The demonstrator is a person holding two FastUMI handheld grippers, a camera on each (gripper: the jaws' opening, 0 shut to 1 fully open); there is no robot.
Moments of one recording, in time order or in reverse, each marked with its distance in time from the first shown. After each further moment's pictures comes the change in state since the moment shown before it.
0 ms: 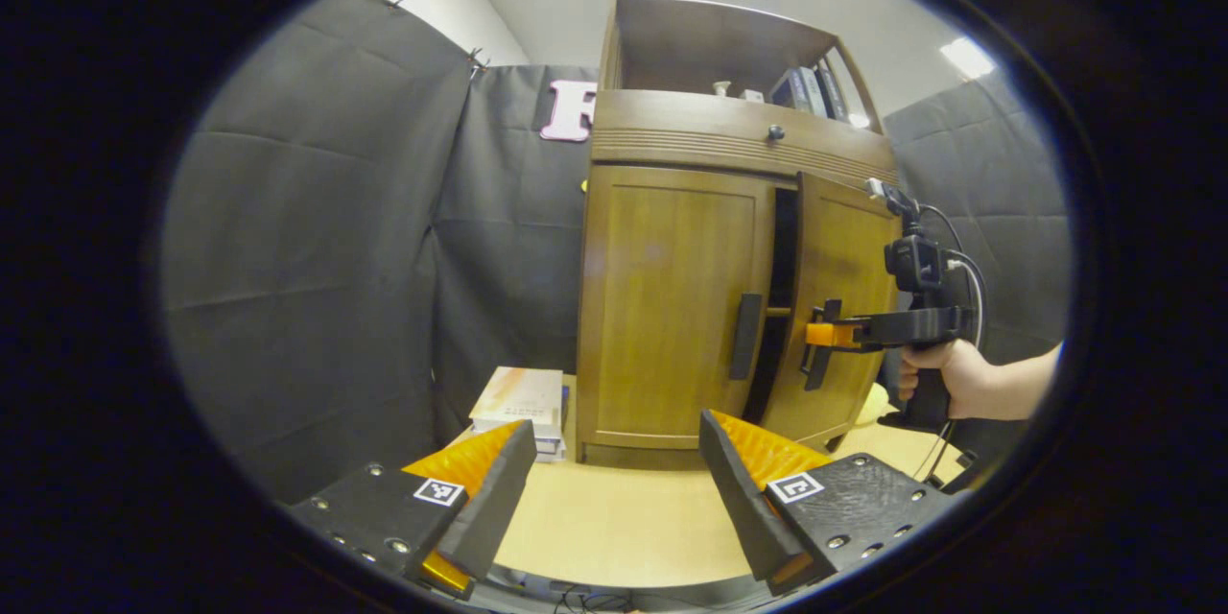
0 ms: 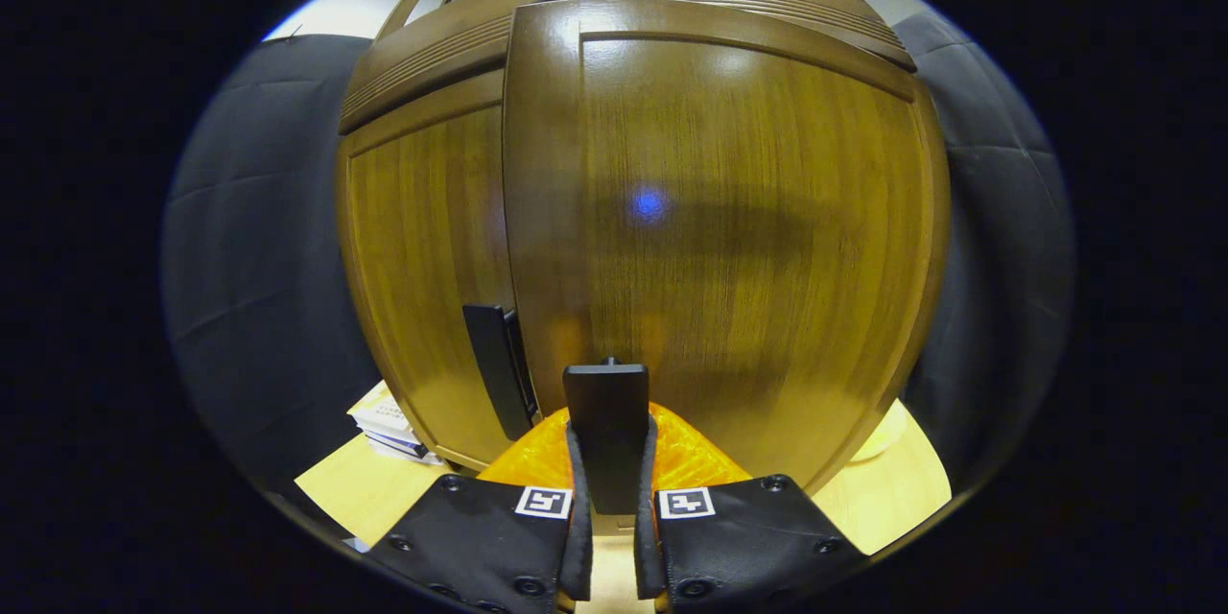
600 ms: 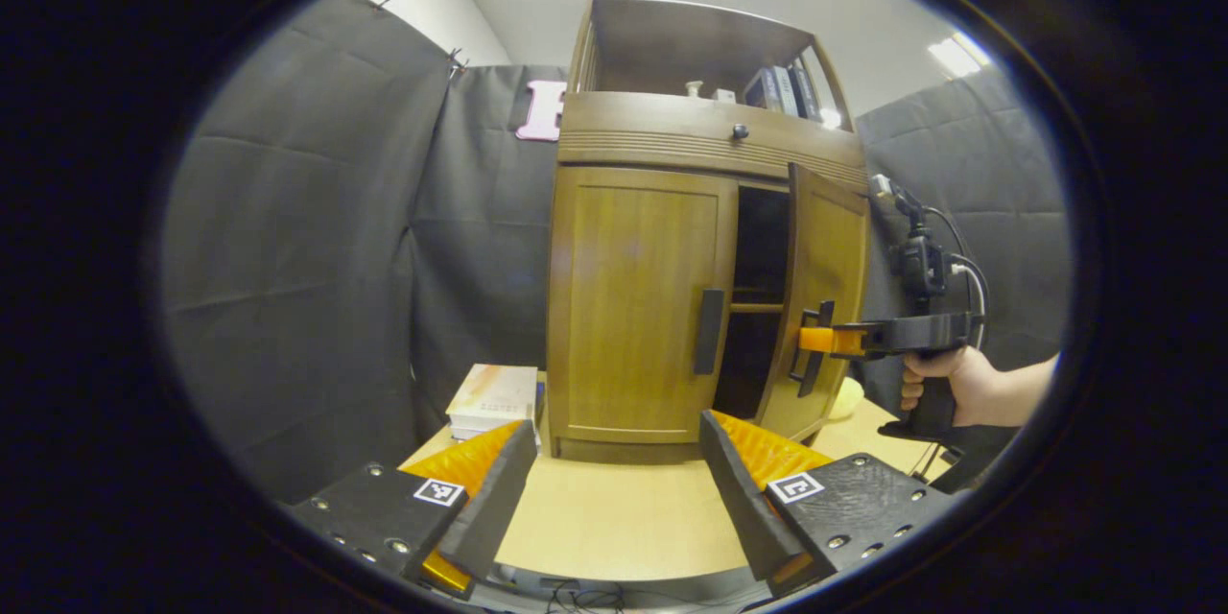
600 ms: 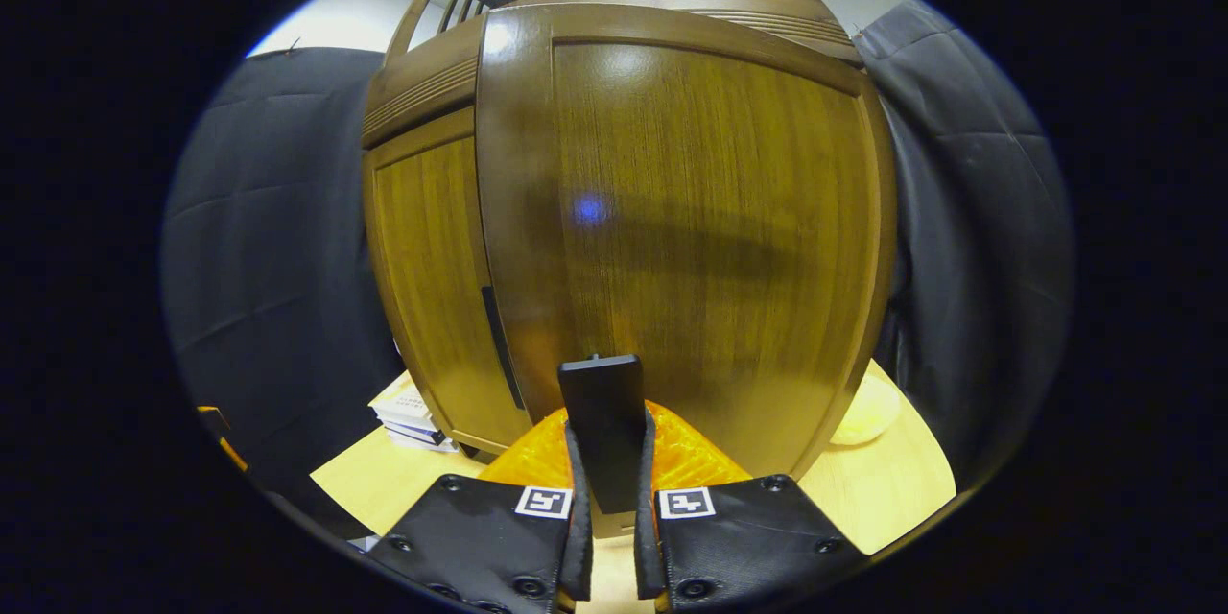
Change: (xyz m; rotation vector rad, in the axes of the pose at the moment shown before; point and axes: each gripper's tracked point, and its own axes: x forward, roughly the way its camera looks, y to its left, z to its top) left arm 0.001 -0.005 0.004 -0.008 0.006 -0.062; right arm -0.021 -0.008 0.016 0.016 -0.025 0.036
